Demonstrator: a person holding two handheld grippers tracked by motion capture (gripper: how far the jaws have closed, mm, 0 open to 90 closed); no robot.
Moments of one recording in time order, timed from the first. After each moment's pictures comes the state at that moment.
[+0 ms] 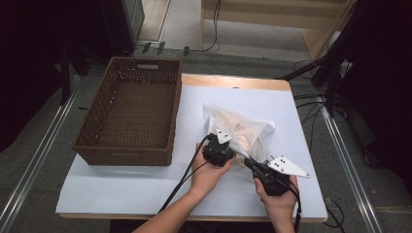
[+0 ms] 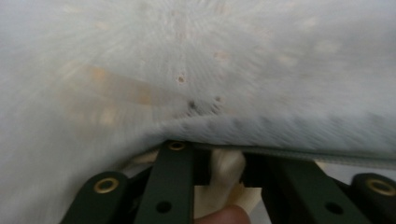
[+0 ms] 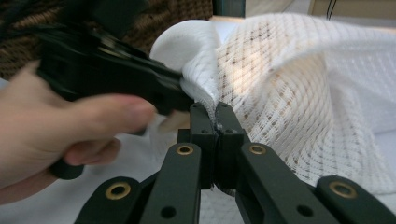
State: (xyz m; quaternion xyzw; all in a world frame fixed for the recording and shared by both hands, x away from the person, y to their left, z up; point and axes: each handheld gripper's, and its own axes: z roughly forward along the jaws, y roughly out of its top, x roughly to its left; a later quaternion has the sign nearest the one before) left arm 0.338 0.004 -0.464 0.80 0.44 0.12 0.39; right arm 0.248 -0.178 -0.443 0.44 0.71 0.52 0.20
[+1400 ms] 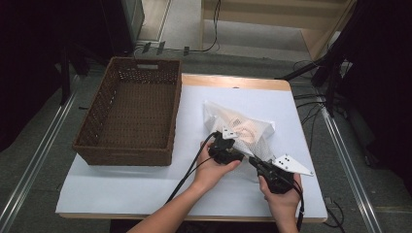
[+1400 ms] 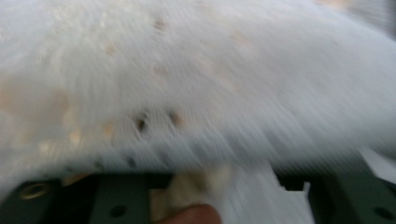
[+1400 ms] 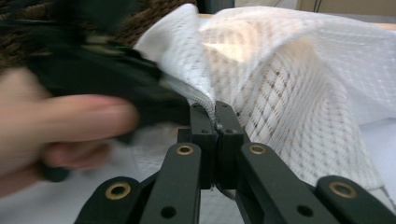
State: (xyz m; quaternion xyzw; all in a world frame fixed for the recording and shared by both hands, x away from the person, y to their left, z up) left arm 0.332 0.003 -0.453 0.81 0.40 0.07 0.43; right arm 0.255 -0.190 -0.447 0.45 0.70 0.51 0.20
